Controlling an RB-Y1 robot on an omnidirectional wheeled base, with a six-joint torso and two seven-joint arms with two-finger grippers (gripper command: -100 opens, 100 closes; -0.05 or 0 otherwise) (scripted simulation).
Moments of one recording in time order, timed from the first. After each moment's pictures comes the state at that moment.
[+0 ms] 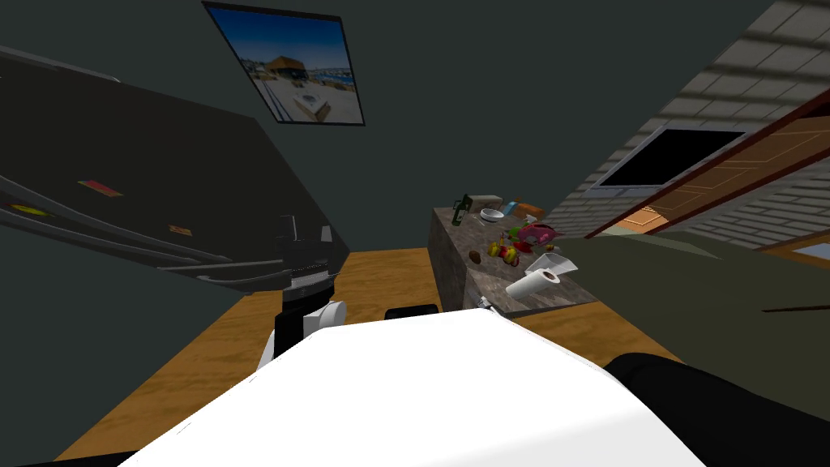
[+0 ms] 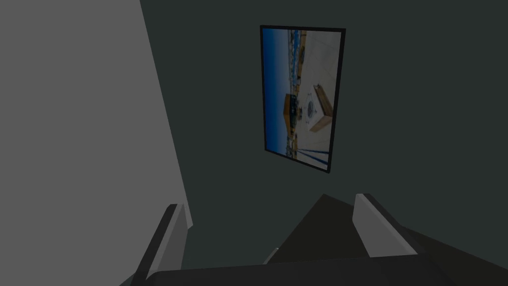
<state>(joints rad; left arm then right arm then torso) 0.53 -0.02 -0.01 -2.40 -0.04 -0.40 0.14 1.22 -0.54 0.05 -2.28 0.21 -0.15 0.28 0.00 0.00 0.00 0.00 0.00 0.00</state>
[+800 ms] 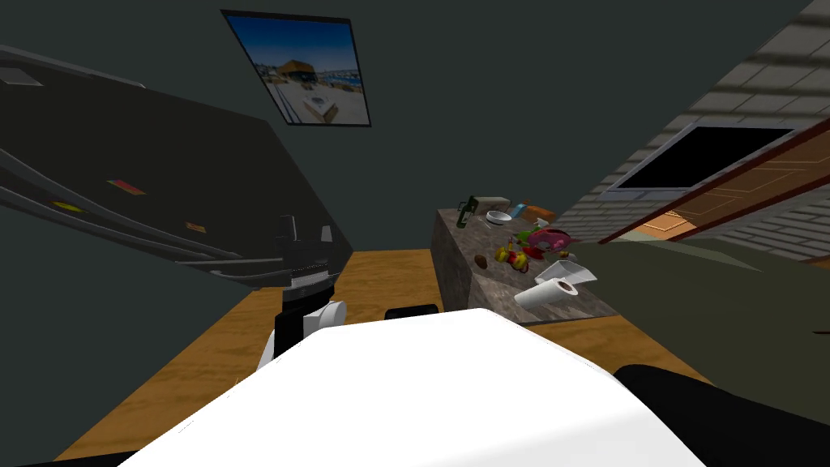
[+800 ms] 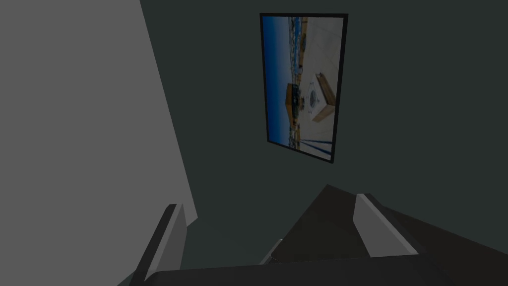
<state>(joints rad) 0.53 -0.02 -0.01 -2.40 -0.04 -0.40 0.14 1.43 -0.69 0.02 -2.27 0.22 -0.04 0.31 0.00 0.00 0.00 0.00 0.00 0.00</state>
